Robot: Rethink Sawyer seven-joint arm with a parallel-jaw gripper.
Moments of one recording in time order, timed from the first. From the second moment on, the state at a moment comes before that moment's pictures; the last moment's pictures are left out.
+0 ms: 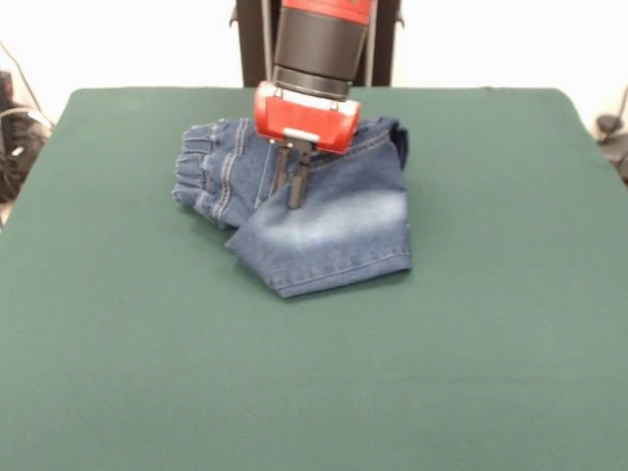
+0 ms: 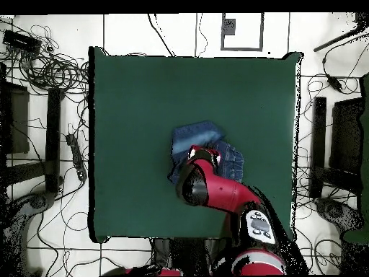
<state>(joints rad) -0.16 -0.50 -0.14 1.85 -0.04 -0.21 1.75</state>
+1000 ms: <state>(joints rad) 0.10 -0.50 -0.25 1.74 -0.09 0.14 1.75</state>
